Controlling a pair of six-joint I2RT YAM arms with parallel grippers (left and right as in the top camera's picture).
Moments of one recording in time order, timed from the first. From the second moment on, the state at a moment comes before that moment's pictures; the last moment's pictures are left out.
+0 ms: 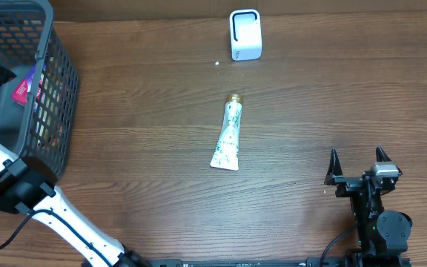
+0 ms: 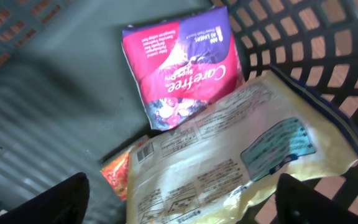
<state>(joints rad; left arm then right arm) 0.74 2.44 2.91 -1.69 0.30 -0.13 0.01 0.01 0.02 -0.03 -0.02 0.02</state>
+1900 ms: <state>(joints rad) 0.76 2.44 2.41 -1.63 0.44 0.17 0.01 0.01 0.02 -0.03 -0.02 0.02</state>
